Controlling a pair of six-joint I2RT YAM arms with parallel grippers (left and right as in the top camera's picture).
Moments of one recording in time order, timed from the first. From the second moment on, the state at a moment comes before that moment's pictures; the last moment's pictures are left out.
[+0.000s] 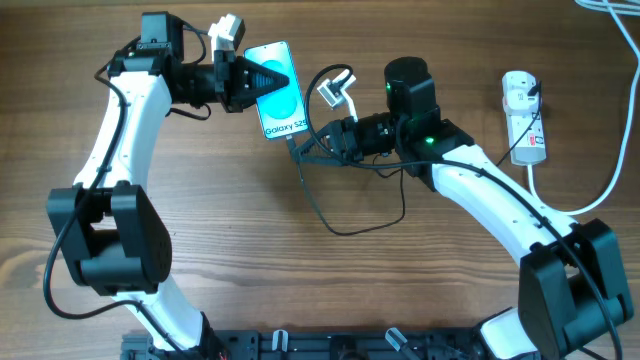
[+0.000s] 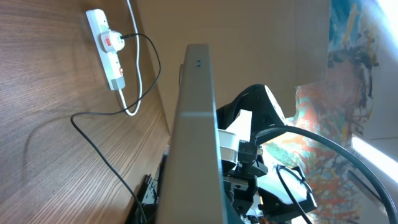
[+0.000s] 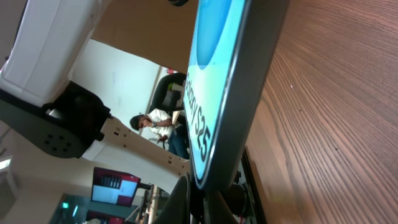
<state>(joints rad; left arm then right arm) 0.01 1.92 1.61 -0.96 1.51 -0.10 0.44 1.67 1.10 0.11 -1.30 0.73</state>
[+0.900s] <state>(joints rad) 0.01 1.92 1.63 -0.96 1.56 -0.10 0.44 1.67 1.07 0.36 -1.33 0.92</state>
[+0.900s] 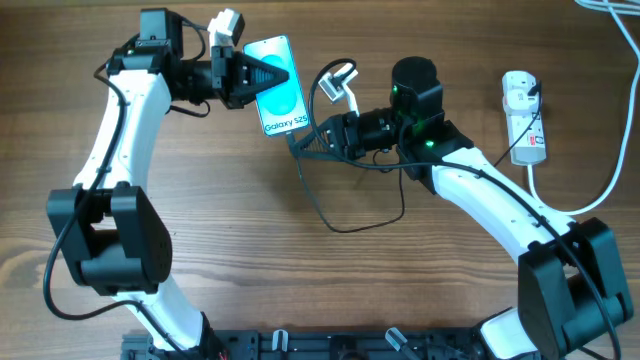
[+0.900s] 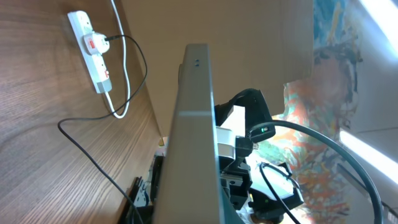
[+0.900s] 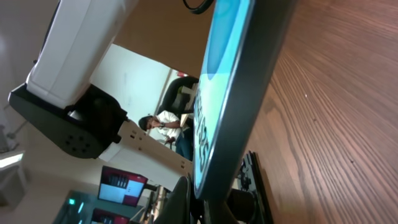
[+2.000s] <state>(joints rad) -0.04 1.92 1.63 -0.97 1.48 -0.09 0.34 1.67 1.08 0.34 -1.27 0.93</state>
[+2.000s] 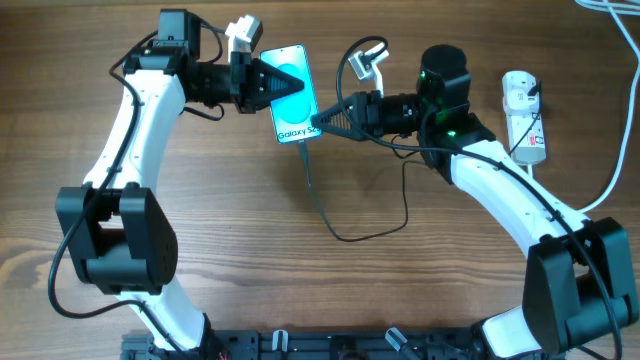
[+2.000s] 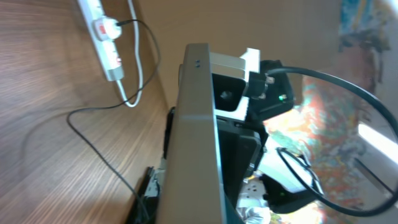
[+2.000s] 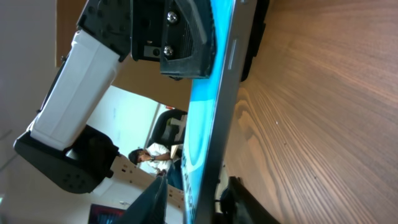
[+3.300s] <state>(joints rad) -0.17 2.19 1.43 -0.62 0.79 -0.28 0.34 1.67 1.09 -0.25 -1.04 0.57</state>
